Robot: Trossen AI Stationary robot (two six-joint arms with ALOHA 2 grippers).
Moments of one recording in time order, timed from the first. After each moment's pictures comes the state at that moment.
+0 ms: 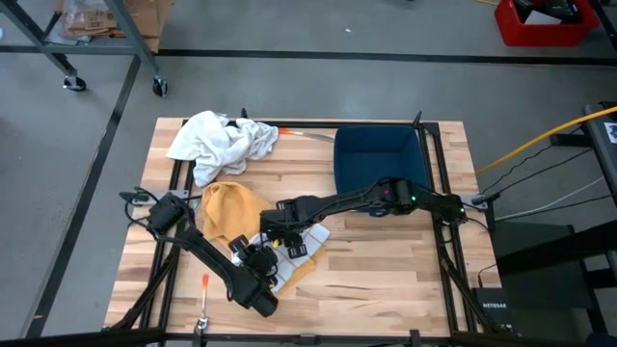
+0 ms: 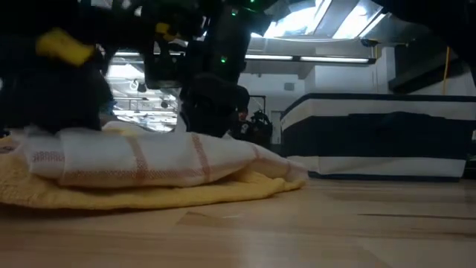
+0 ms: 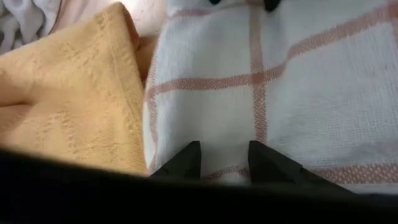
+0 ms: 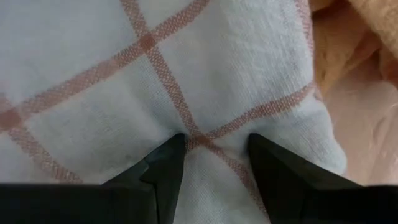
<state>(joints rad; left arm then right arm) -0.67 2.11 1.48 -1.27 -0.61 -1.36 0.13 2.44 2.08 -0.91 -0.01 -0.17</state>
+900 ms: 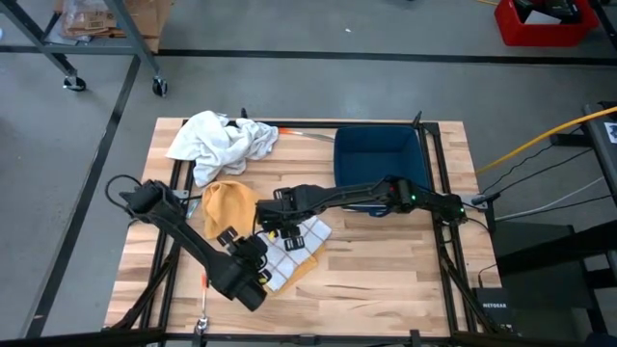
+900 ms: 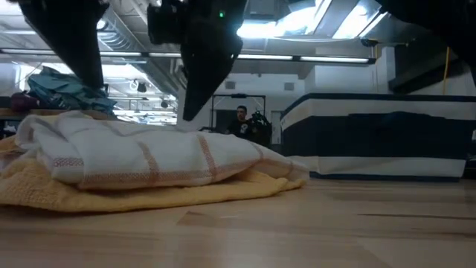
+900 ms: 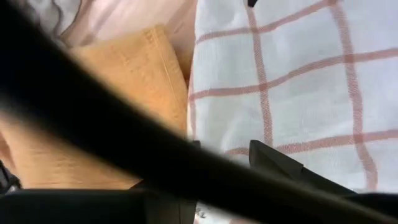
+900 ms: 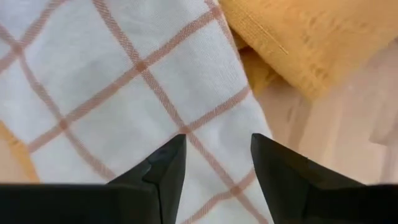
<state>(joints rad) -0.67 1.87 1.48 -1.37 -0.59 -1.41 0.13 2.43 2.34 -1.16 0.05 -0.16</state>
